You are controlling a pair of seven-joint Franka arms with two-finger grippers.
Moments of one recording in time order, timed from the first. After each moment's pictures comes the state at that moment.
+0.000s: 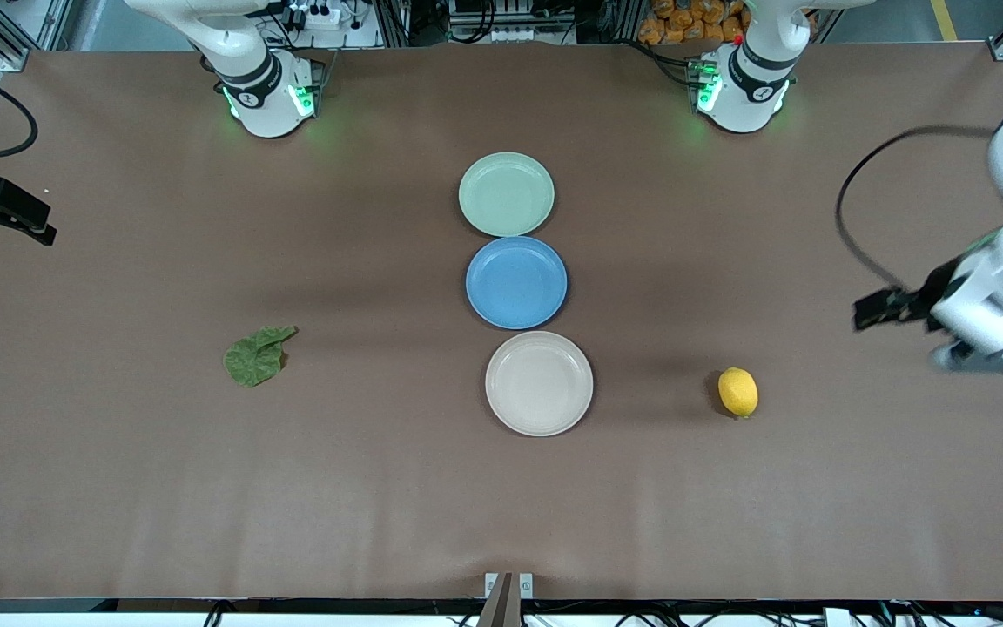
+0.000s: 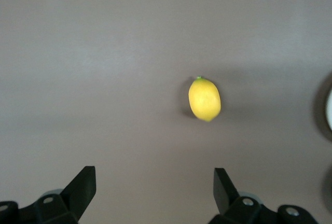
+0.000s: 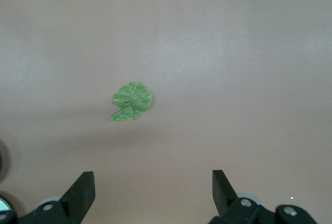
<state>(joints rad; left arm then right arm) -0.06 0.31 0.01 -1.58 0.00 1.88 -0.02 0.03 0.04 -0.05 -1.45 -0.06 1.50 0.03</state>
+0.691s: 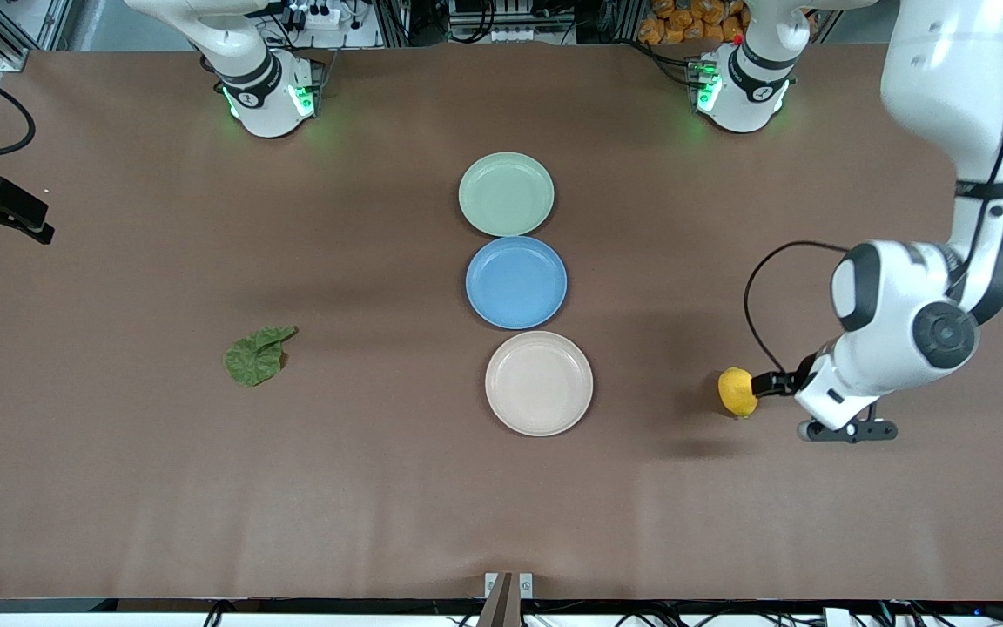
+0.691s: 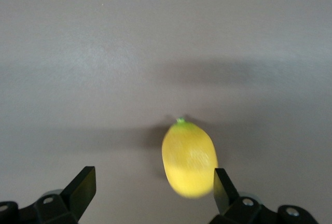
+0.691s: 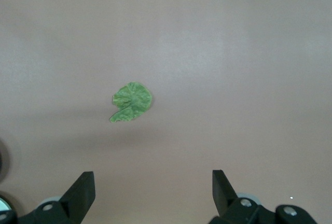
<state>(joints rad) -0.10 0.59 0.00 -1.63 -0.03 2.22 -0.09 0.03 0.04 -0.05 -1.44 -0.06 1.50 0.03</state>
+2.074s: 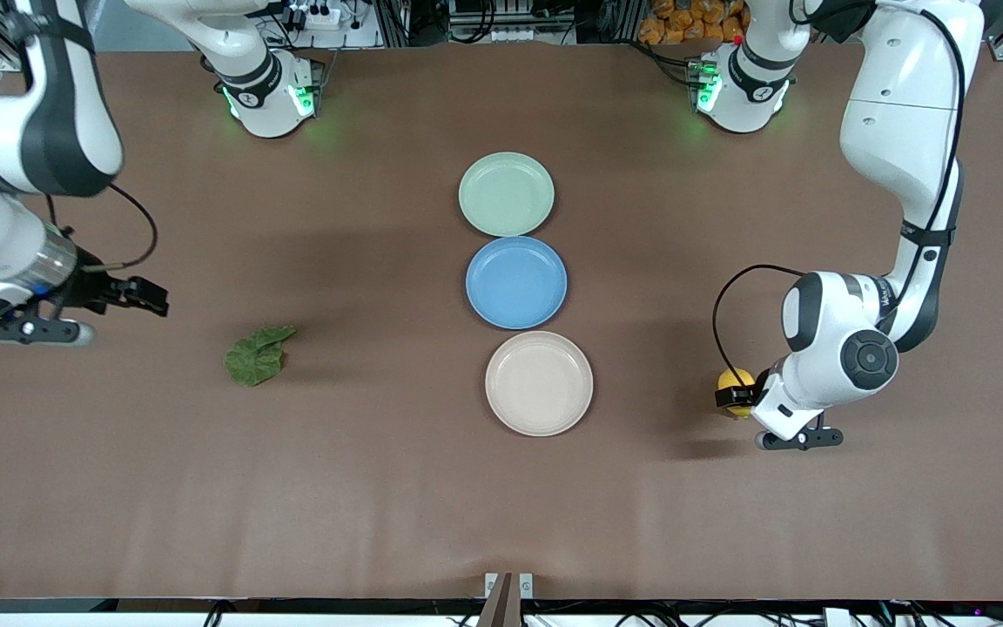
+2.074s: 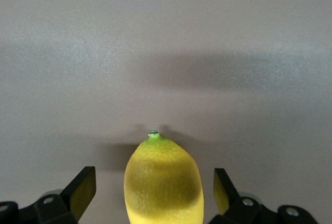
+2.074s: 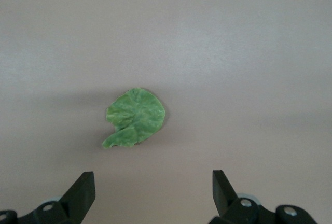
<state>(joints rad) -0.14 0.70 -0.01 -1.62 -0.04 2.30 -0.18 0.03 0.13 -0.05 -1.92 -0.01 2.04 0.03</state>
